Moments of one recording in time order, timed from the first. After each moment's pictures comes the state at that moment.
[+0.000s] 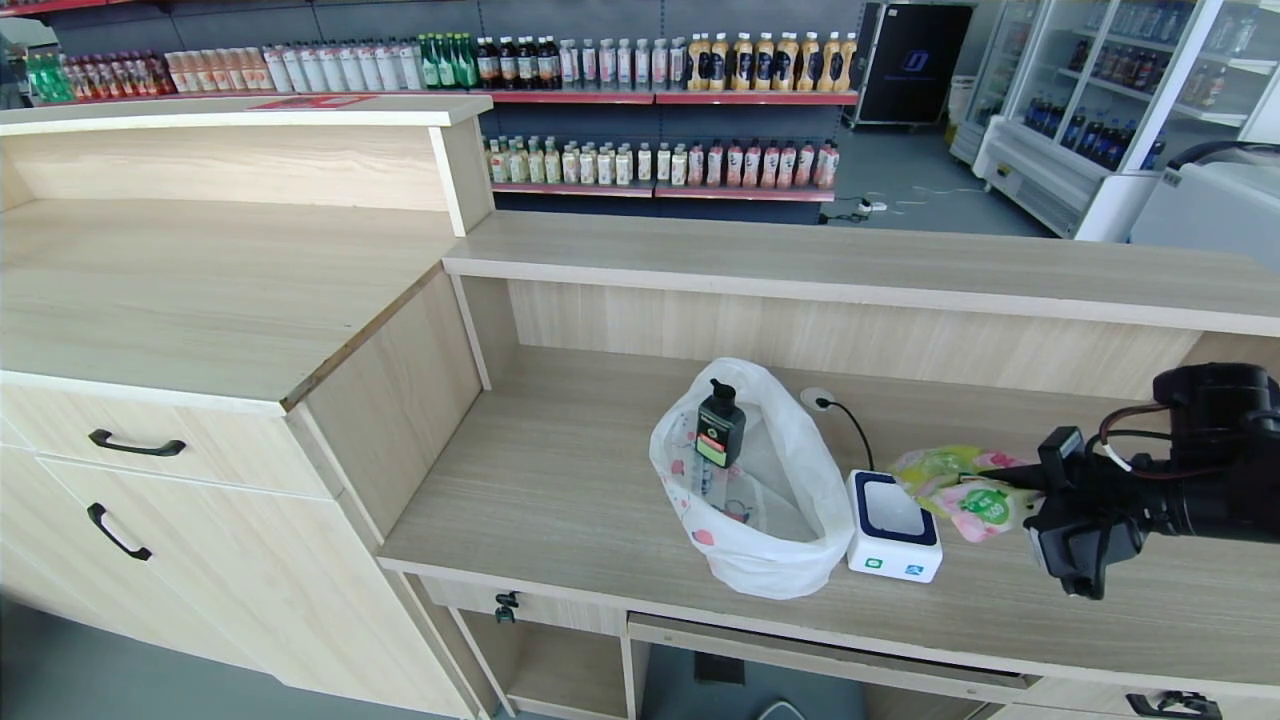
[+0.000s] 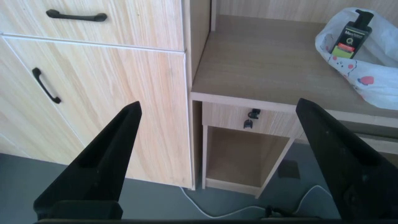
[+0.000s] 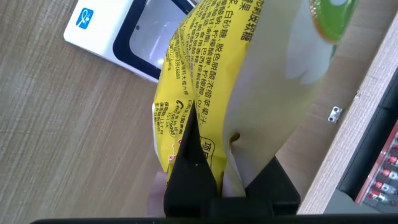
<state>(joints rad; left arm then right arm) 0.00 0.00 0.00 0.00 0.00 0.00 -0.20 1.85 -0.79 -0.36 0.62 -2.17</state>
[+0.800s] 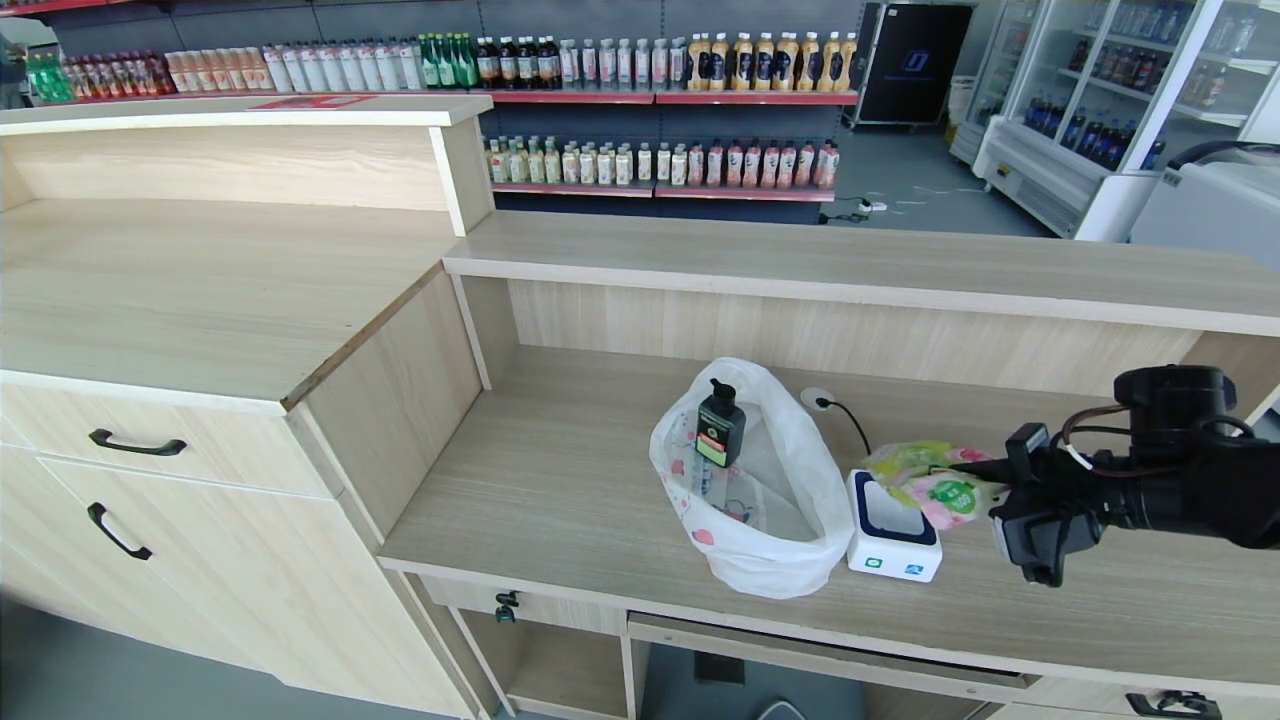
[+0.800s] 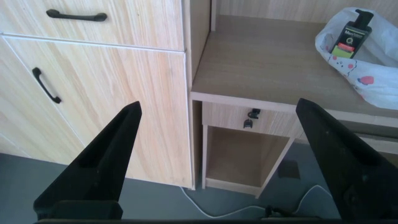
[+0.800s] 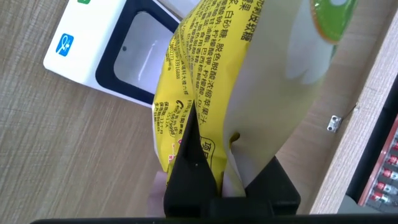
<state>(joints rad) 0.00 0.00 0.00 0.00 0.00 0.00 -0.15 1.91 -0.79 -0.47 0.62 -2.09</state>
